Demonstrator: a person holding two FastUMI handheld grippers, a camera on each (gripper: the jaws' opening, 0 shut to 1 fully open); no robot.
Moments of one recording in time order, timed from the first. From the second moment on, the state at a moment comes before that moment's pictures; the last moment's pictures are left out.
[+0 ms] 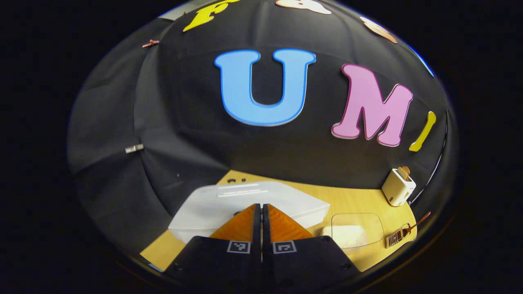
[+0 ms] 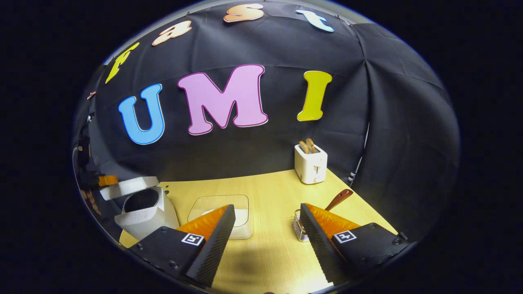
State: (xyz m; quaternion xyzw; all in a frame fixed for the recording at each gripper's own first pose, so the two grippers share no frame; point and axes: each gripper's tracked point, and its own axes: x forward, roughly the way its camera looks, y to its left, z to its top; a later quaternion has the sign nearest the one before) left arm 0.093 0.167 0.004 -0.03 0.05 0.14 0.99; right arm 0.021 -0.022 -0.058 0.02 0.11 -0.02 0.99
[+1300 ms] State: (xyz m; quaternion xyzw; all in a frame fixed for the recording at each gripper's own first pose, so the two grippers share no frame) left arm 0.037 0.010 -0.020 -0.05 0.04 -0.04 1.00; right arm 0.063 -0.131 -0.074 0.05 0.12 -0.13 0.98
